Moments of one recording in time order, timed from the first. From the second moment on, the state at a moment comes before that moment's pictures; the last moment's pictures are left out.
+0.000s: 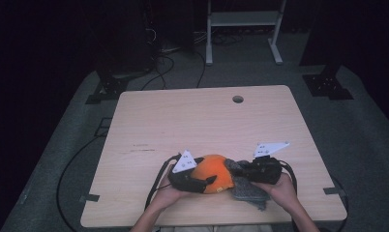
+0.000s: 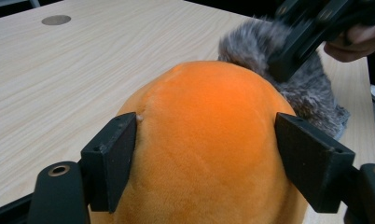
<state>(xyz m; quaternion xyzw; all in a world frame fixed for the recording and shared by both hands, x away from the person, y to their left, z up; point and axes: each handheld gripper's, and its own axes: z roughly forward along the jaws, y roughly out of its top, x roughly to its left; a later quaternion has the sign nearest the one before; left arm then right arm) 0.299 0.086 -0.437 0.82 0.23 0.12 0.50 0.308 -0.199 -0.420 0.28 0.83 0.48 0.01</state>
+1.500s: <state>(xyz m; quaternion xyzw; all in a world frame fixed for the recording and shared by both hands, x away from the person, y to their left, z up) 0.305 0.102 -0.431 0.84 0.20 0.14 0.49 0.312 -0.193 -0.425 0.29 0.83 0.48 -0.01</state>
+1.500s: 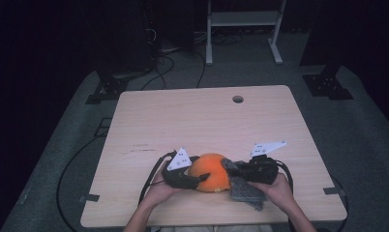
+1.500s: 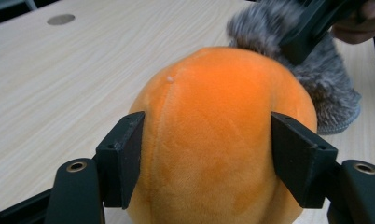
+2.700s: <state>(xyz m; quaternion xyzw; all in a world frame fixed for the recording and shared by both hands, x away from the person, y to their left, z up) 0.299 0.079 -0.425 0.84 0.19 0.14 0.48 0.297 -0.191 -0.408 0.25 0.83 0.49 0.06</state>
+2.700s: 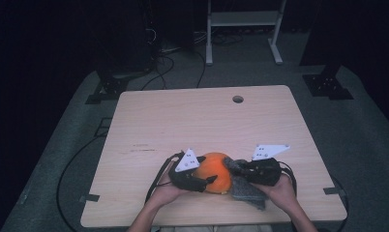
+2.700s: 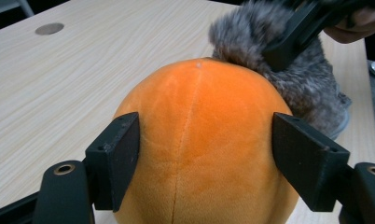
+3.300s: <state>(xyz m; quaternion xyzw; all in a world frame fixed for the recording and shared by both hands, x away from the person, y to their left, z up) 0.300 0.077 -0.416 0.85 0.18 0.13 0.48 0.294 -0.182 -0.409 0.23 0.84 0.49 0.07</state>
